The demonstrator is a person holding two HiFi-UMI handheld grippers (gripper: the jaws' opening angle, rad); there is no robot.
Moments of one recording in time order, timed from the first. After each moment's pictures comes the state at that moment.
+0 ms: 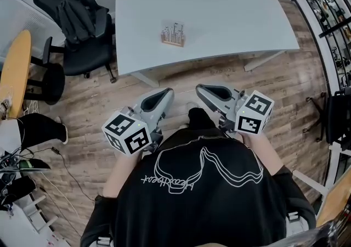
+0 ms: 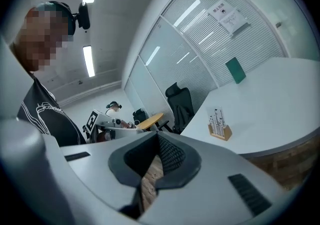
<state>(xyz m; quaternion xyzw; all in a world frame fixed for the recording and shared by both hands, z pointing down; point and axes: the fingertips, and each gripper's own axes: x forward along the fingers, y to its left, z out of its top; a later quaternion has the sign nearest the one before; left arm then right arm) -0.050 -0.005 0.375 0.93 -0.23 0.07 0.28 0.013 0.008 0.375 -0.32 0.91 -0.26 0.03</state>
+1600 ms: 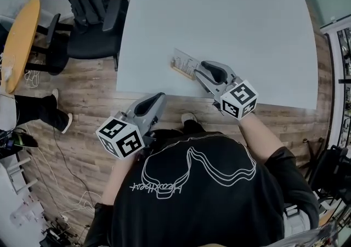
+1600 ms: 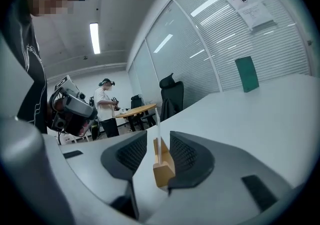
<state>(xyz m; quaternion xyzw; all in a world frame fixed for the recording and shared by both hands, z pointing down) -0.048 -0.170 0.441 0.85 -0.38 0.05 0.37 0.049 -0.249 0.501 -0.30 0.94 -0.17 -0.07</state>
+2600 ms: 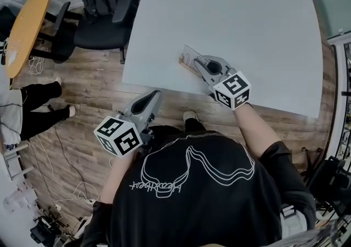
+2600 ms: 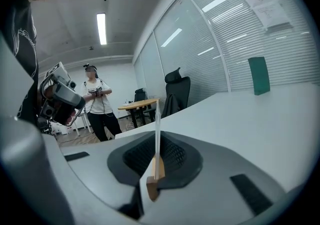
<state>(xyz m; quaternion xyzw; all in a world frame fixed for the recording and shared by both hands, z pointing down) -0.078 -0.159 0.443 0.82 -0.44 0.03 0.37 0.015 -0.267 0.519 -0.27 0.95 -0.13 -0.11</state>
